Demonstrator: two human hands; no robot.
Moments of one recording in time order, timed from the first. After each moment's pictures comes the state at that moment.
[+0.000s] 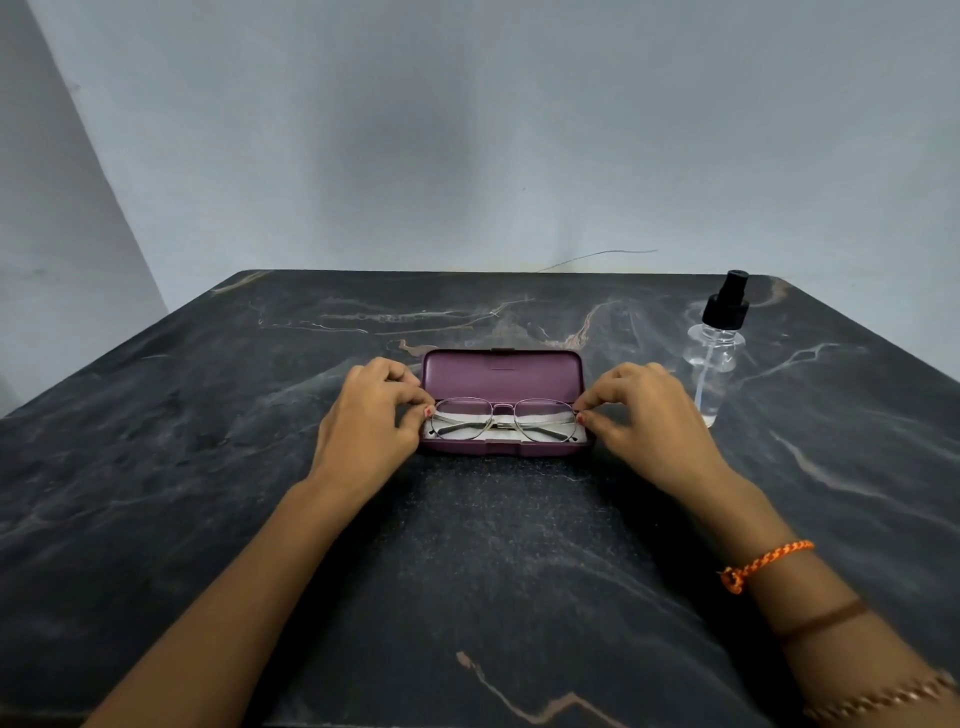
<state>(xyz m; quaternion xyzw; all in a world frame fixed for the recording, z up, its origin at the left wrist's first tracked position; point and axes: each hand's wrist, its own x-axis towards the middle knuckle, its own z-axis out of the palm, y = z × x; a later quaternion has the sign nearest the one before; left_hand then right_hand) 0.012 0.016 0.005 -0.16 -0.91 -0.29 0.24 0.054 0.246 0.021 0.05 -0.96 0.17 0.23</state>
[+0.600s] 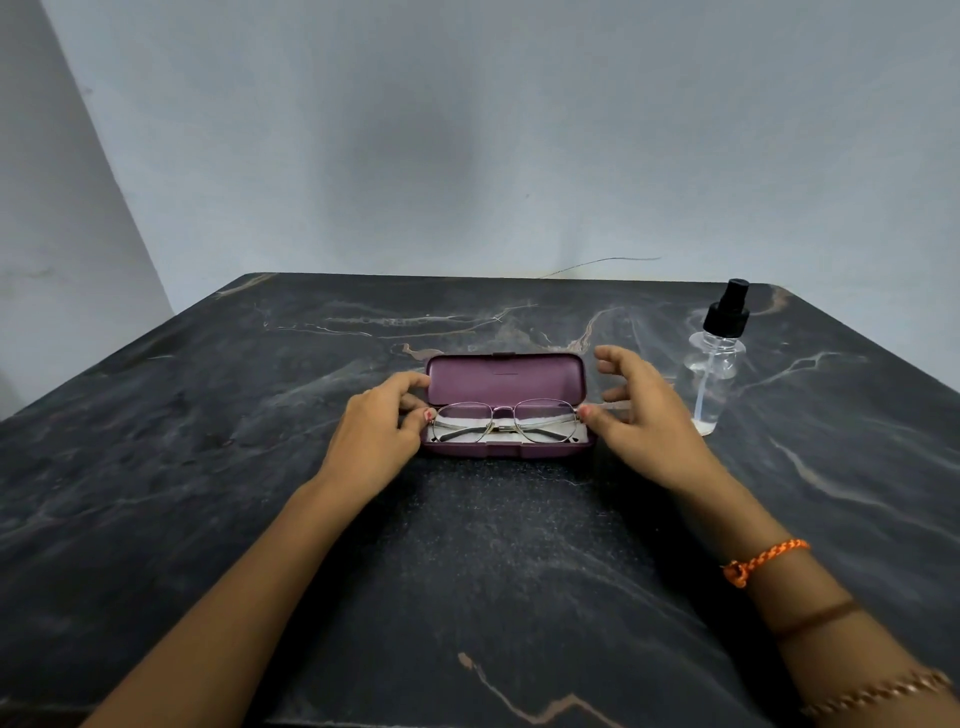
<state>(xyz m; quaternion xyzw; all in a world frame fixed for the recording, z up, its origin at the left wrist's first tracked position) 0.011 0.017 0.003 -0.14 -0.90 -0.38 0.16 0.046 0.246 0.016 0.04 -0.90 0.41 0.18</state>
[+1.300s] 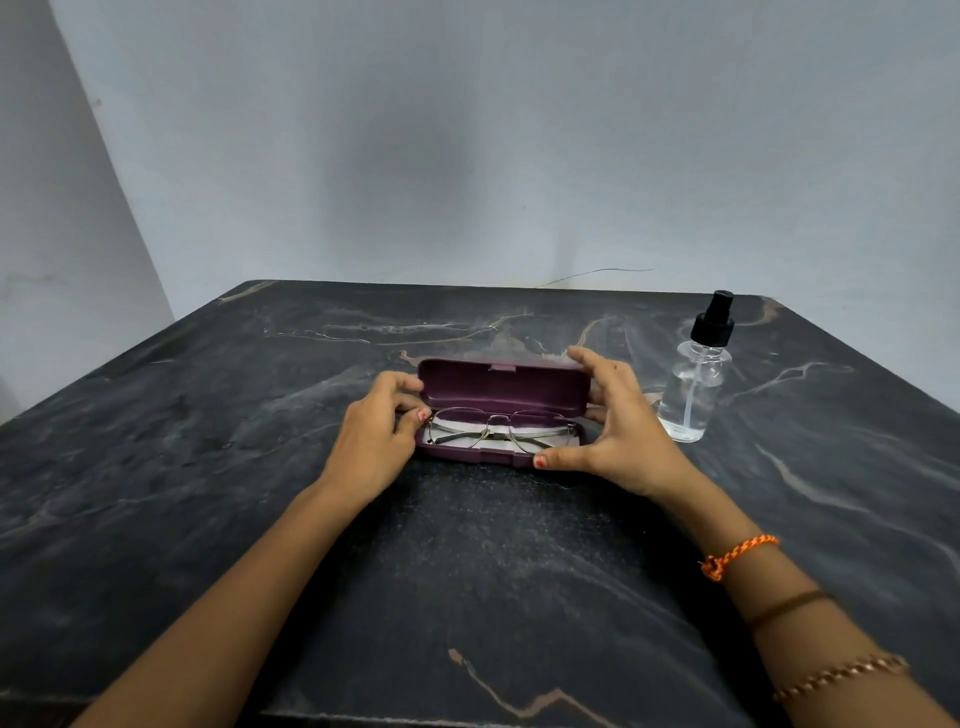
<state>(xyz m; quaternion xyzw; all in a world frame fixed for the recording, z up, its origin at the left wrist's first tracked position) 0.015 0.019 0.003 -0.15 -0.87 -0.45 0.15 0.047 0.245 0.014 0.10 -0.87 0.46 0.12</state>
